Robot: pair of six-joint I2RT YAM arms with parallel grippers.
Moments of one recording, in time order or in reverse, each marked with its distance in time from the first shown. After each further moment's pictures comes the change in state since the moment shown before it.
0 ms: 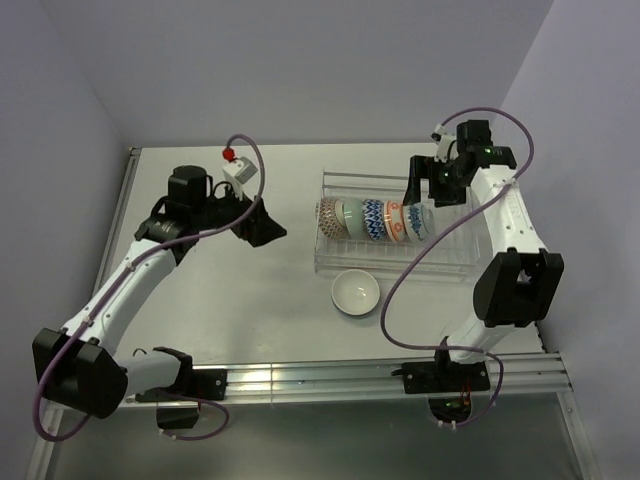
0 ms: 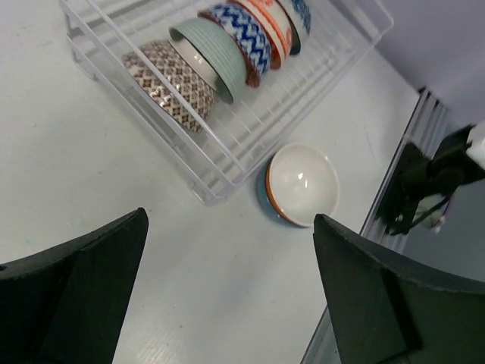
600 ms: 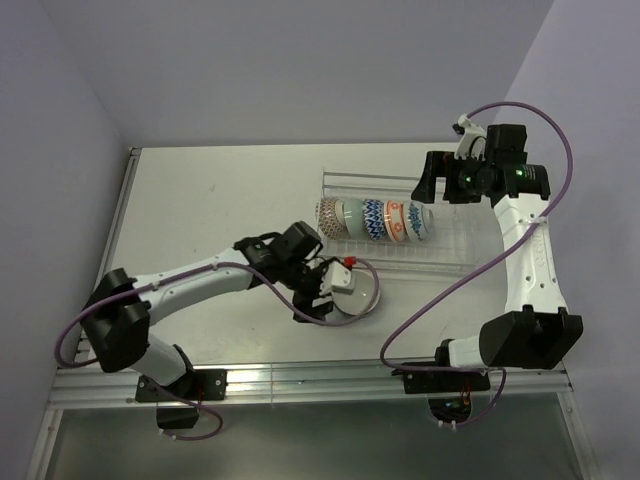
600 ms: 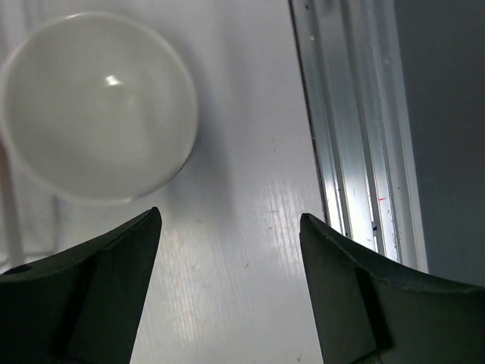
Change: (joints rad) left arm -0.607 0.255 0.023 -0.251 -0.124 0.659; right arm -0.049 -0.287 -0.021 0.003 -0.123 -0.014
